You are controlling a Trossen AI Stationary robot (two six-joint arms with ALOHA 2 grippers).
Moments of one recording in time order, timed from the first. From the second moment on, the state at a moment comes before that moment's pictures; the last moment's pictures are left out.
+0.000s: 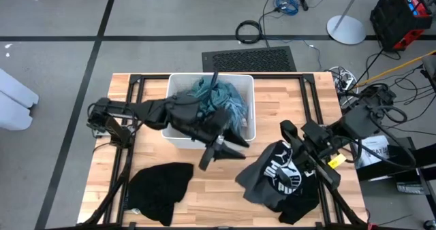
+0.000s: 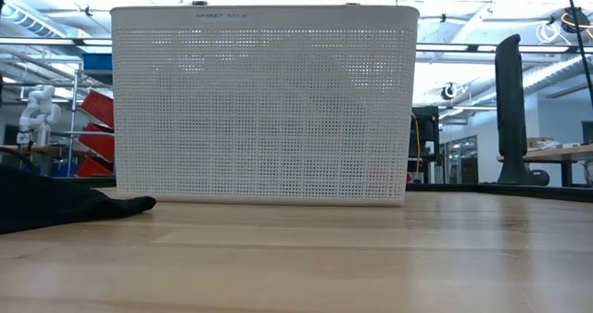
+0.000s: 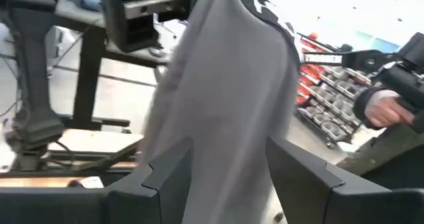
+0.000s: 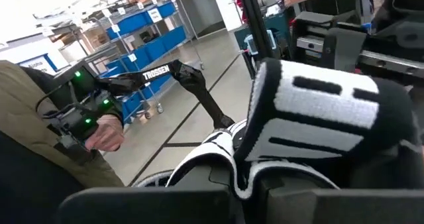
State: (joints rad) left arm -0.20 1.70 1.97 -0.33 0.25 -0.36; right arm 0.64 1.29 1.76 -0.53 0.14 0.45
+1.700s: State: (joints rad) left arm -0.26 1.80 1.97 -0.13 0.23 -0.28; right arm 0.52 1.32 1.76 -0.55 0.30 0.44
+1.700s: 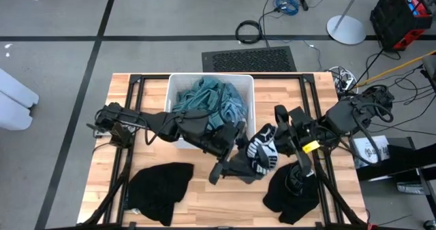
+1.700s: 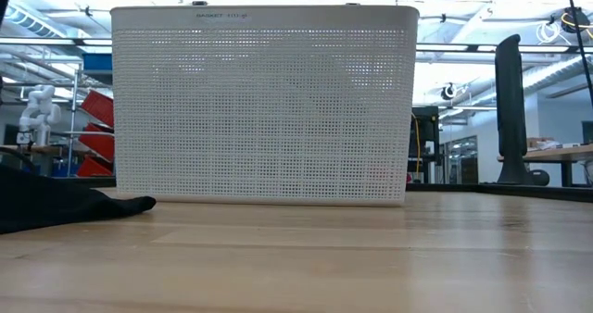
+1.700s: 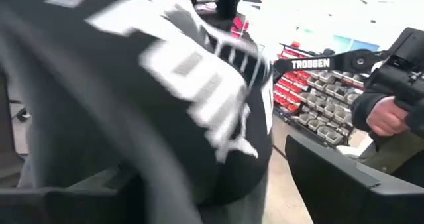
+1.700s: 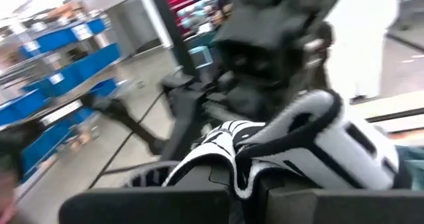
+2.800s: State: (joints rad) left arm -0.27 1.82 1.97 -0.18 0.05 -0.30; right arm 0.50 1.33 1.76 -0.59 0.25 0.51
